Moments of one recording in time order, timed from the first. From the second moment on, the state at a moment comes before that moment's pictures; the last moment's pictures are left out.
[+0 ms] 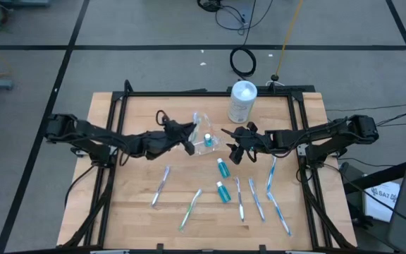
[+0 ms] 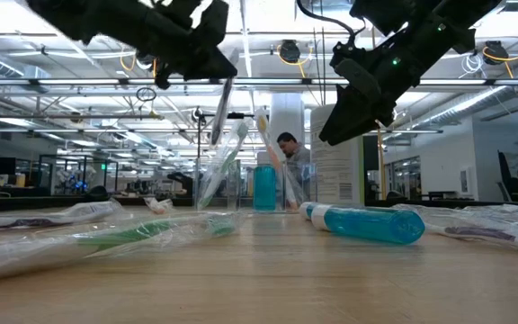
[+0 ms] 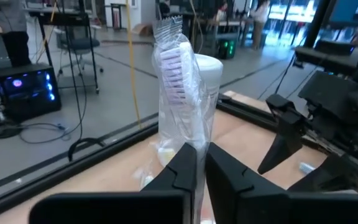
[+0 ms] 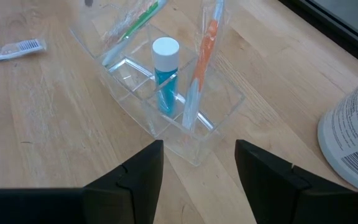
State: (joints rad) left arm -0.06 1.42 0.70 0.59 -0.72 -0.20; right arm 0.00 1.36 0.73 -0.10 0.36 0.38
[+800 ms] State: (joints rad) left arm -0.07 1.64 0.55 1.12 -0.76 -0.08; right arm 0.00 1.36 0.73 -0.10 0.36 0.38
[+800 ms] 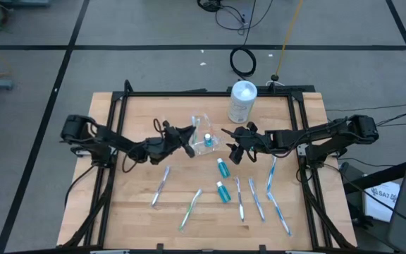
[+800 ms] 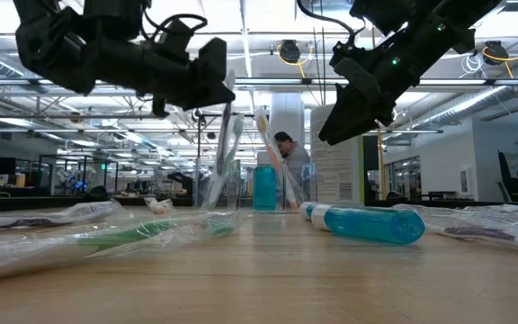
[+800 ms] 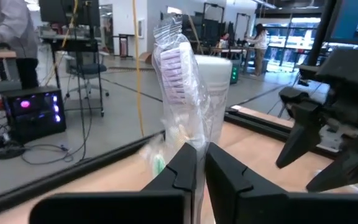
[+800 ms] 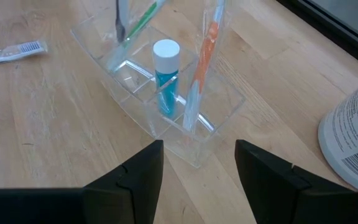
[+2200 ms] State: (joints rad) left arm -0.10 1.78 0.55 1.00 -0.81 -0.29; right arm -0.01 1.36 0.73 -0.10 0.36 0.37
